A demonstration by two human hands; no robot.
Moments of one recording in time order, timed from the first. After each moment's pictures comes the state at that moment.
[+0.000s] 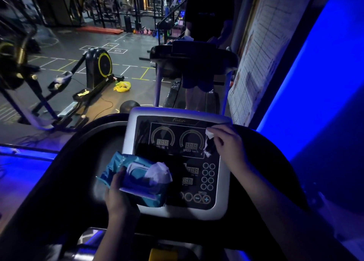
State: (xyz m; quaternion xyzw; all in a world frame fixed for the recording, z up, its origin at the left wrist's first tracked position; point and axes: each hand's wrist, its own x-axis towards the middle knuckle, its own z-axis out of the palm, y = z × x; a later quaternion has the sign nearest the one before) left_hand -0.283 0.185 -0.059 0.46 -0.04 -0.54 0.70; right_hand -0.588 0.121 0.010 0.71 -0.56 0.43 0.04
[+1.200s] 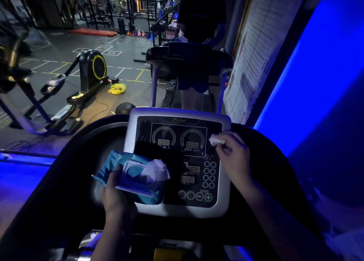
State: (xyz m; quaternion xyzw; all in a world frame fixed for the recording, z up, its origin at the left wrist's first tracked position) left_hand -0.272 0.184 -0.047 0.44 -0.06 -0.57 0.69; right_hand -0.574 0.166 0.001 0.63 -0.56 0.53 -0.03
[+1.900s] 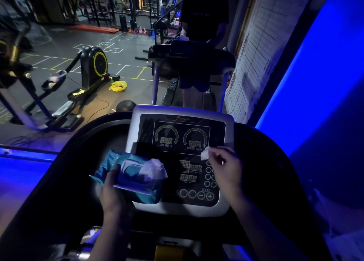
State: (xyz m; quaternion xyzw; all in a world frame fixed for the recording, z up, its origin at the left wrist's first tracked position) left_hand -0.262 0.185 -0.047 0.46 -0.06 -0.56 0.68; right_hand -0.539 0.183 -0.027 0.55 -0.62 0.55 -0.07
